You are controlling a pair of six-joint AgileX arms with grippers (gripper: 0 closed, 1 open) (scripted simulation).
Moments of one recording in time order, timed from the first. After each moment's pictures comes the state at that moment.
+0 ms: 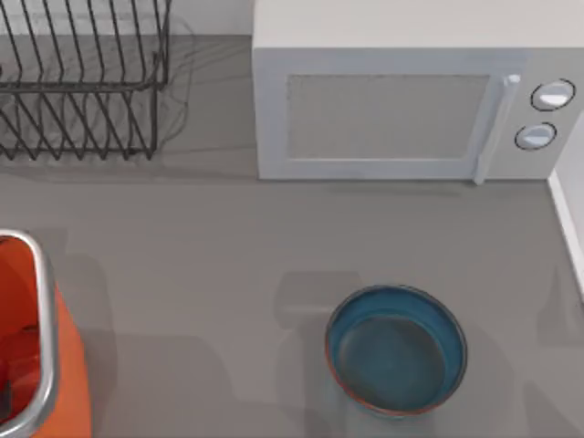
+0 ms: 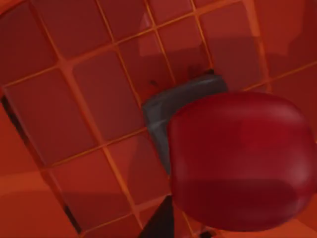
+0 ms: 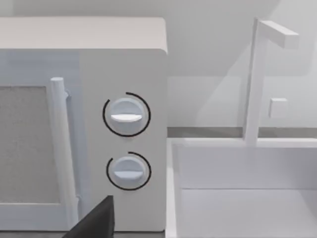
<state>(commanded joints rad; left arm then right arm) 0.08 1.16 0.74 -1.05 0.04 -1.40 0.00 0.00 0.00 0.00 0.00 0.00</state>
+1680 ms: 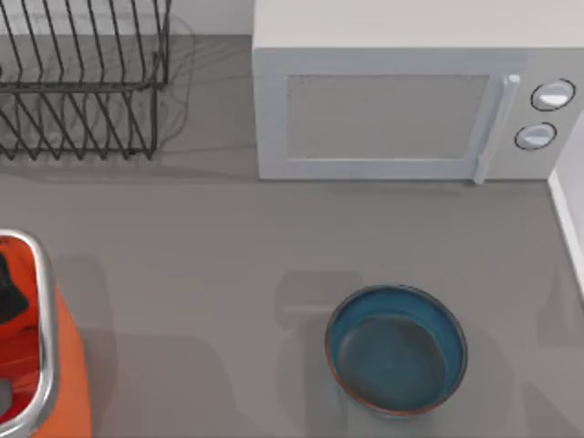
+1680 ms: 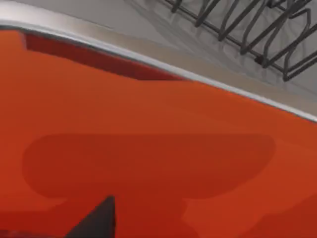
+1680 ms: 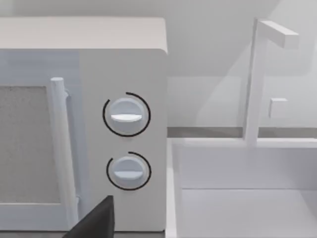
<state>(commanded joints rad) 0.02 0.41 0.28 -0.40 0.00 -0.50 0.00 0.00 0.00 0.00 0.00 0.00</state>
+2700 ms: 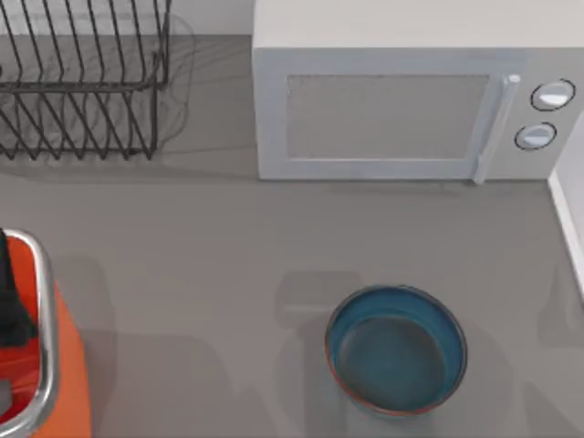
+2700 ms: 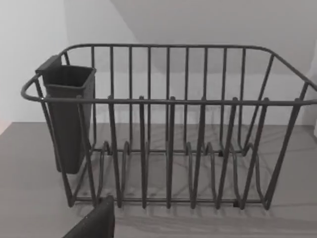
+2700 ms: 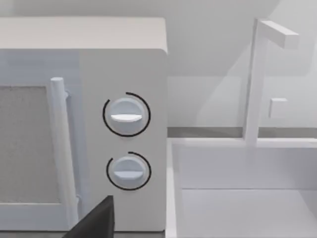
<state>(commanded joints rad) -0.01 0.03 0.02 -0.01 0.00 -0.01 0.00 0.00 0.00 0.00 0.00 0.00</state>
